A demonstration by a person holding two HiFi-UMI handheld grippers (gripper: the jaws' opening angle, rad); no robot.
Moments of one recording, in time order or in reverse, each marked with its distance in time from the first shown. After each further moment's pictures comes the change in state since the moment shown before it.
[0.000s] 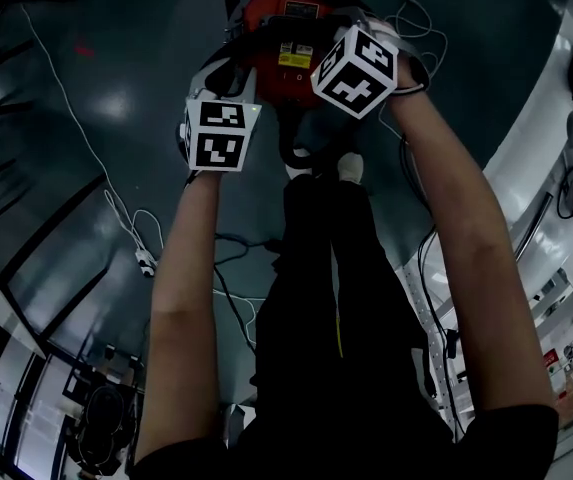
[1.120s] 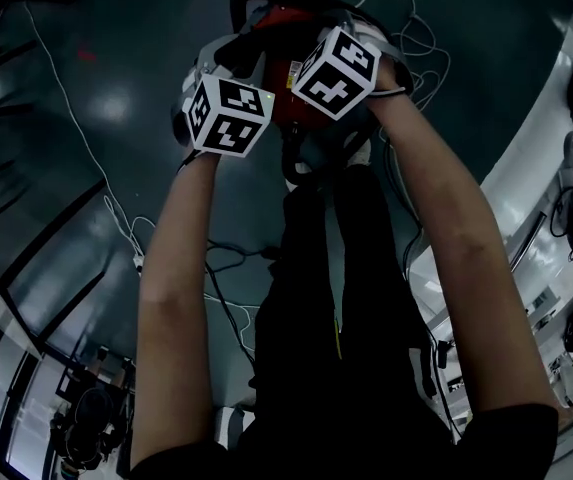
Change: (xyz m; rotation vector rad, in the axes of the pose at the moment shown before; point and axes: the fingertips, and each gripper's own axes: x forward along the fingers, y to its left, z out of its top) left arm 0.035 0.032 0.060 0.254 -0.009 0.017; right arm 0.032 -0.029 0.036 0.036 0.026 -0.016
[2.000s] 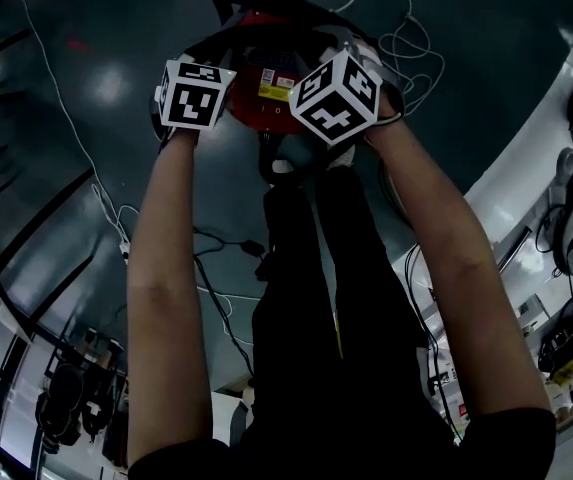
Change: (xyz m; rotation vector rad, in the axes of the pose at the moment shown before) left arm 0.054 0.018 -0.028 -0.215 0.186 -0.007; right arm -0.005 -0.020 -0.027 0.114 -0.126 0.035
